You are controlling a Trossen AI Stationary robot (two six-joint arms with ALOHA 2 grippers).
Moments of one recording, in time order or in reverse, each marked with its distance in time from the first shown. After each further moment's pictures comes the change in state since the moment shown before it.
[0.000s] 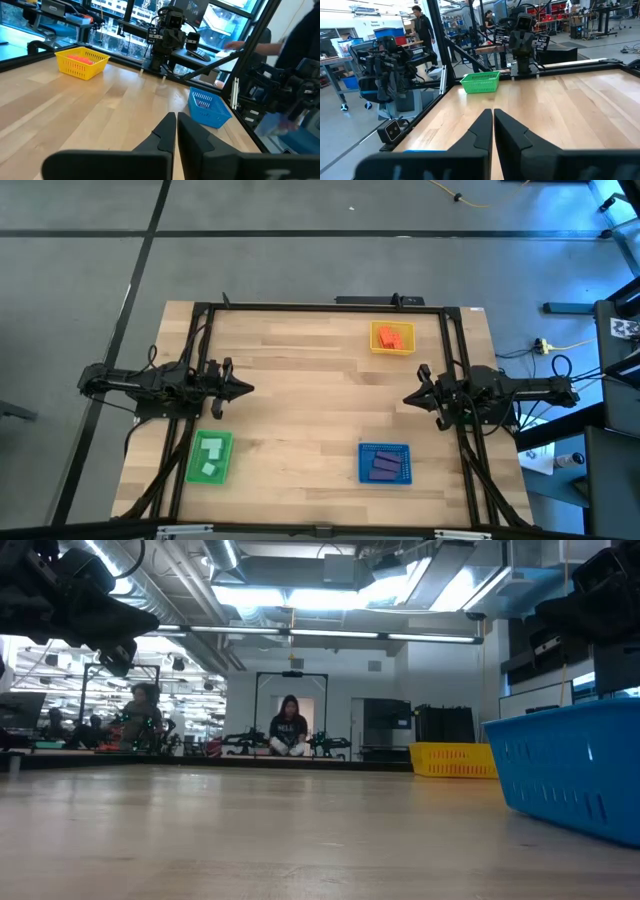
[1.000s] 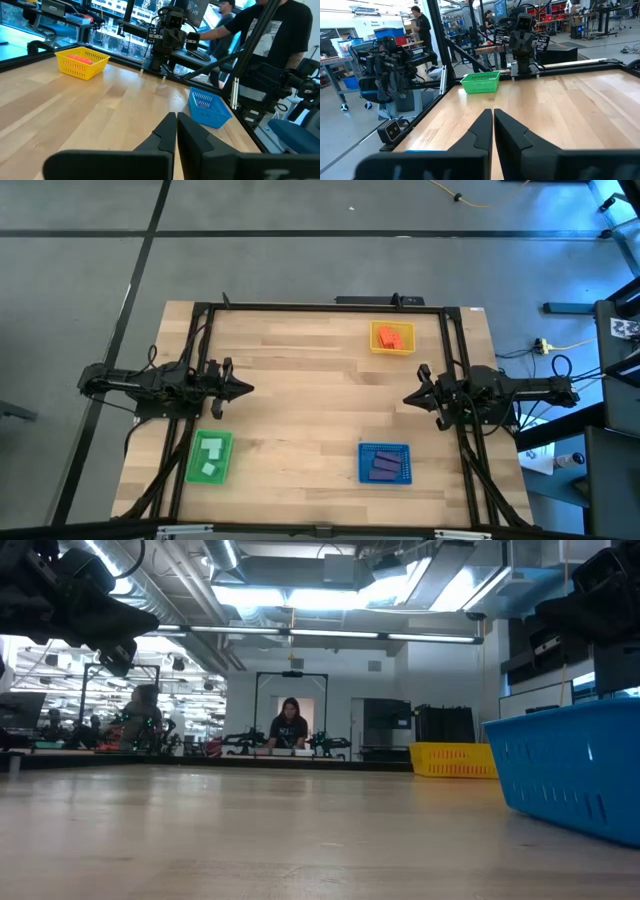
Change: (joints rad) left arm 0.000 0.000 0.000 0.000 0.000 0.000; right arm 0.000 0.000 0.000 0.000 0.000 0.001
